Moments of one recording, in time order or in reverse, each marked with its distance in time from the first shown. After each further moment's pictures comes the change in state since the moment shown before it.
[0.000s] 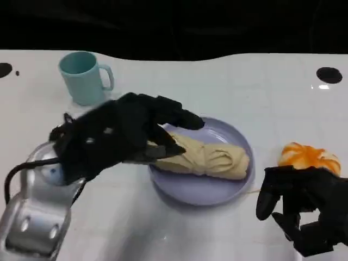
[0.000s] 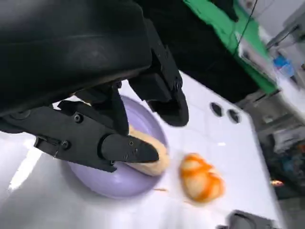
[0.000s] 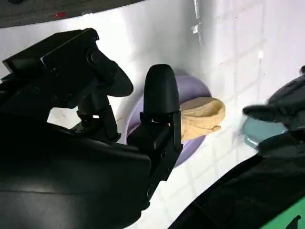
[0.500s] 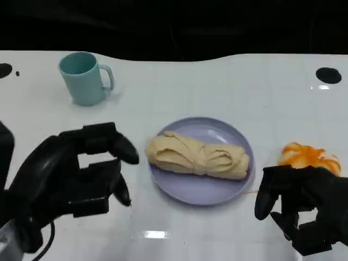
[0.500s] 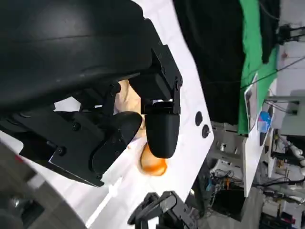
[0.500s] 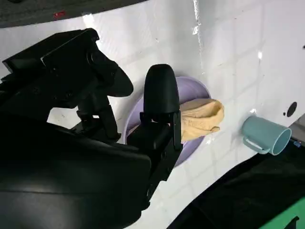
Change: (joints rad) left arm 0.278 -0.056 0.349 -0.415 -0.492 0.588 0.109; right arm -0.009 -0.004 0.004 0.012 0.002 -0.003 0.003
